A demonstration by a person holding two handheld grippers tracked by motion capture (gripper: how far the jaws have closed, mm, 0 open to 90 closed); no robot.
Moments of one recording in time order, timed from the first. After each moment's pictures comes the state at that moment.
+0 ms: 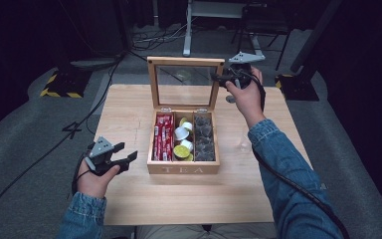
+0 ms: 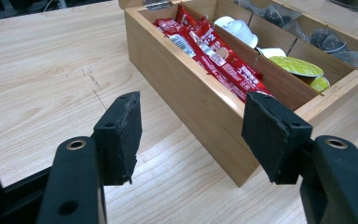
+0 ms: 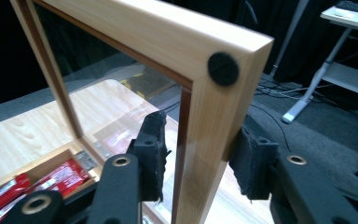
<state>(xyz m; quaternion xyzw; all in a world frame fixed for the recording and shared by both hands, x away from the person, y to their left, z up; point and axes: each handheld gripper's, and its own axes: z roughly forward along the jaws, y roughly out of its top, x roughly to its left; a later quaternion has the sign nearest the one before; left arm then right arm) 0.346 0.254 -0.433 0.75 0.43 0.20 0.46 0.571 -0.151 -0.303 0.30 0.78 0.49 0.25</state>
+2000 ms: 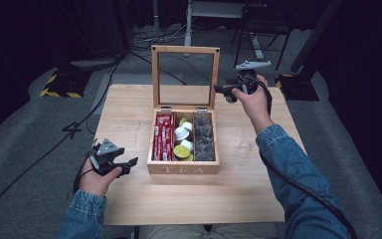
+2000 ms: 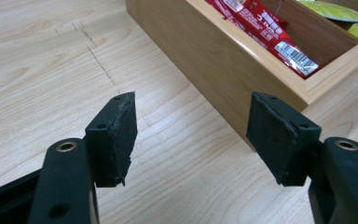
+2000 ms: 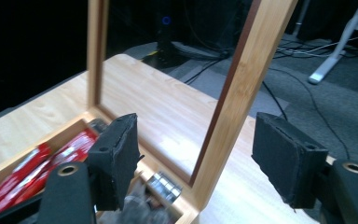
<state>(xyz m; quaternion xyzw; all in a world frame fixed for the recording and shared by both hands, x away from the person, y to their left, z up) 0.356 0.252 -0.450 0.79 0.44 0.16 0.39 0.565 -0.179 -0.324 0.34 0.79 0.48 0.17</state>
